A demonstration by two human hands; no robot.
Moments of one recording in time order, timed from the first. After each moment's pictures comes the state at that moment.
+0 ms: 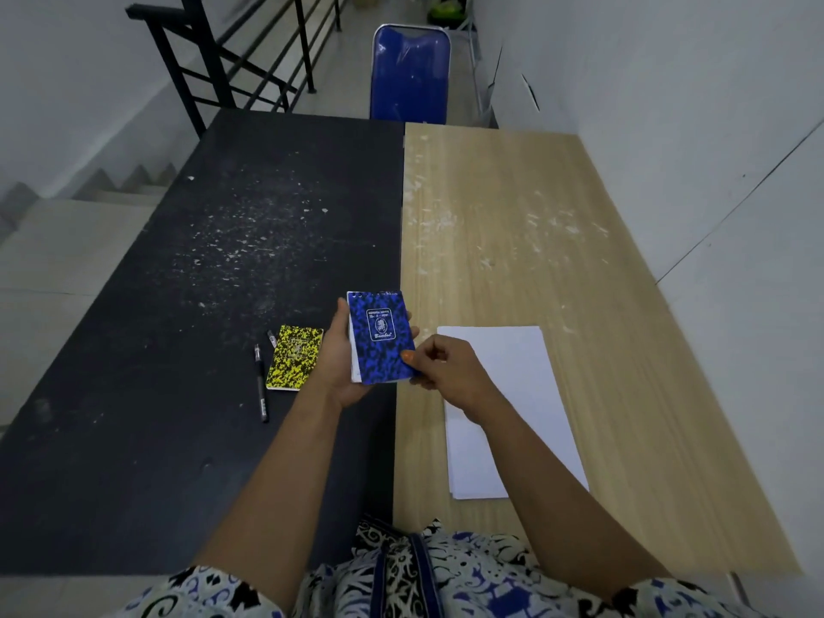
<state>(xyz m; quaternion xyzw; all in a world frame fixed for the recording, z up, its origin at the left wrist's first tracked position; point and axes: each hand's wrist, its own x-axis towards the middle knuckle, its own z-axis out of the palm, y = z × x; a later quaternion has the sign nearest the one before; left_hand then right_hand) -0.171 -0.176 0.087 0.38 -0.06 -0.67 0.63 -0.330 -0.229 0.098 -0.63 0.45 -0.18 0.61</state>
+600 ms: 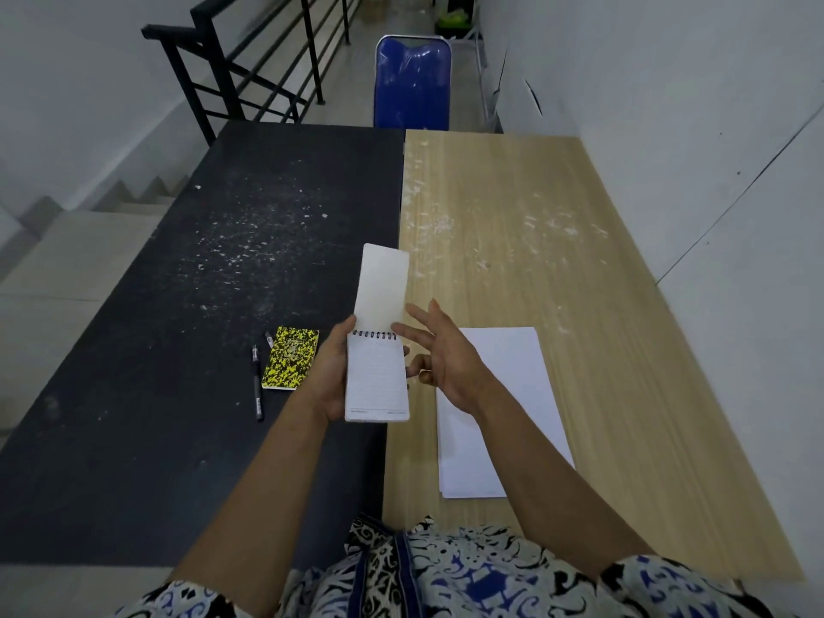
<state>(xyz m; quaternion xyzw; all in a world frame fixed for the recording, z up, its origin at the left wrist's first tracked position) -0.188 -0.157 0.091 0.49 -0.09 -0.65 0.58 -0.340 -0.242 0.107 -0.45 0.38 -0.17 0.79</state>
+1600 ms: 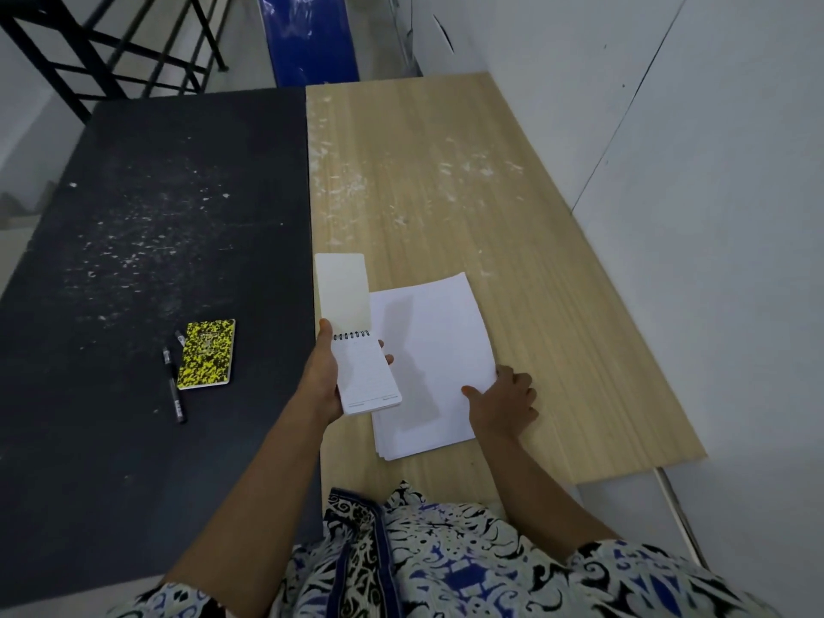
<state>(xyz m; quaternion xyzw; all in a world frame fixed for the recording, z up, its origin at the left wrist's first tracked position) -0.290 -0.185 0.051 0.54 0.00 -0.67 0.51 -0.515 -0.219 -0.021 -0.54 0.81 -0.07 0.22</state>
